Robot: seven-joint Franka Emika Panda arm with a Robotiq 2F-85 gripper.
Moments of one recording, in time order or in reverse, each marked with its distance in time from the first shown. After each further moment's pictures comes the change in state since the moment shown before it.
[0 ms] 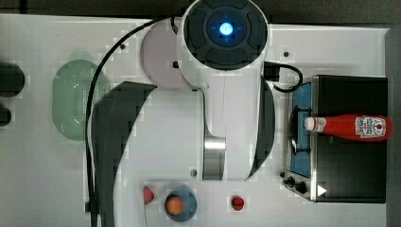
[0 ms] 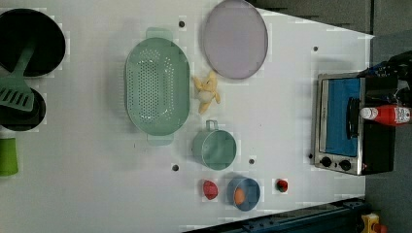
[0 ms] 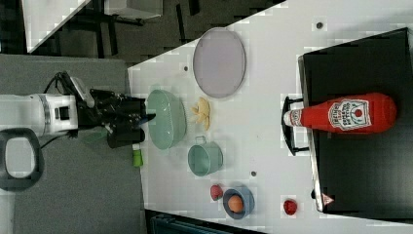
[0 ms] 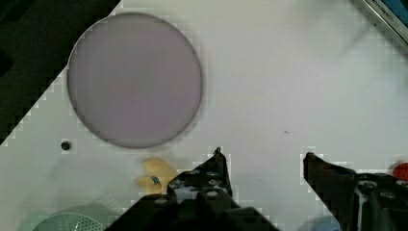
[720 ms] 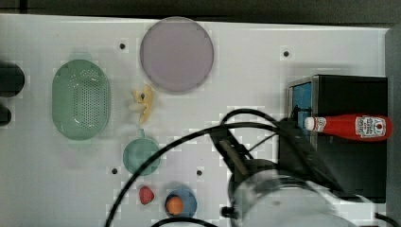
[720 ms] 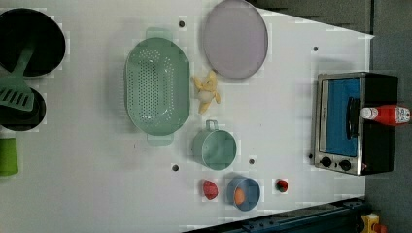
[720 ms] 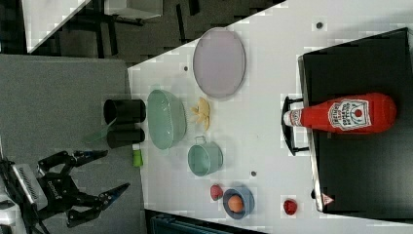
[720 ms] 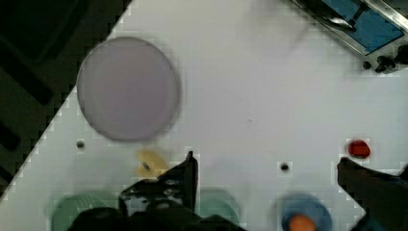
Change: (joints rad) arm -0.042 -0.468 -0.079 -0.198 -0.012 -0.084 -0.014
